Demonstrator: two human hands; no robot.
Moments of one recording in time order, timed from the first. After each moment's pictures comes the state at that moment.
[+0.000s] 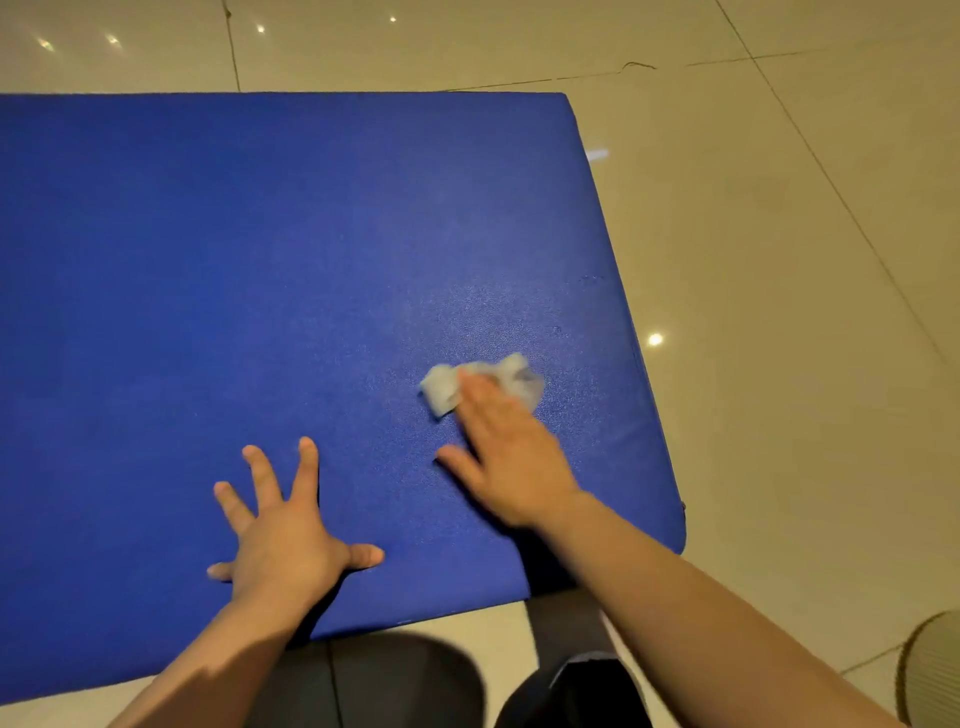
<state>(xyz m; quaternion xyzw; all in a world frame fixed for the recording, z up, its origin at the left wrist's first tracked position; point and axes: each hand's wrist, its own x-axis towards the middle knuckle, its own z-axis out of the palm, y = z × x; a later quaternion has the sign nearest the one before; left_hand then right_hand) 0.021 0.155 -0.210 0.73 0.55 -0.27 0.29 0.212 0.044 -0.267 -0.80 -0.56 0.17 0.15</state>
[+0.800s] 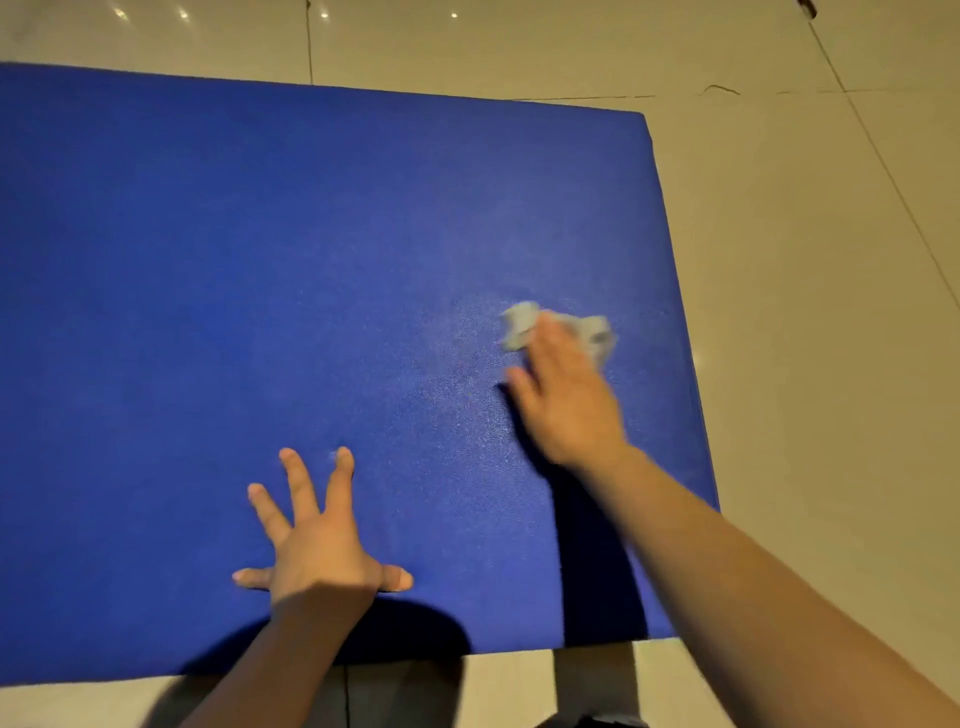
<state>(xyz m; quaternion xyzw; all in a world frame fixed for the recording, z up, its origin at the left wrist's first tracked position) 0.027 0.158 -0.216 0.69 0.59 -0.28 0.32 0.271 0.100 -0.262 -0.84 -0.48 0.17 0.18</state>
